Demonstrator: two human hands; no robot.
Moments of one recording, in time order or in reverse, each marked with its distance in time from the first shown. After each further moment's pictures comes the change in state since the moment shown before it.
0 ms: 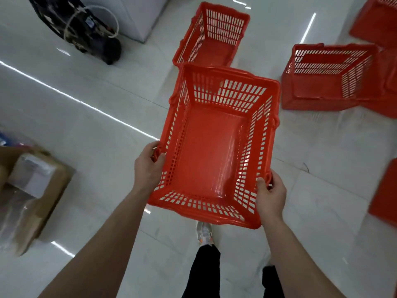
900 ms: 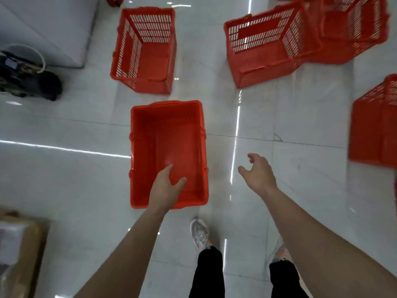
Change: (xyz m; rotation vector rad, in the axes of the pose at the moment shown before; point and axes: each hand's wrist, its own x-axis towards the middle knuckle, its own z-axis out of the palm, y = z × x) left_hand -0.054 0.005 0.155 0.352 -0.438 0.095; right_hand 0.086 0.077 -0.074 -0.438 -0.167 0.077
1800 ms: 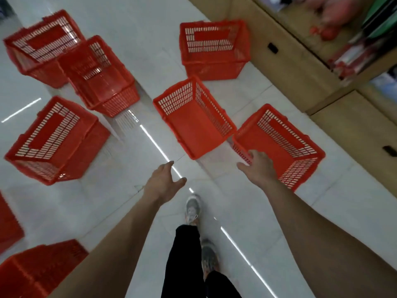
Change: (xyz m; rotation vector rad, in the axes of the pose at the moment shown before) left_hand -0.153 0.568 0.452 0.727 -0.470 0.749; right_hand -0.039 0.495 -0.512 0.259 0.415 0.512
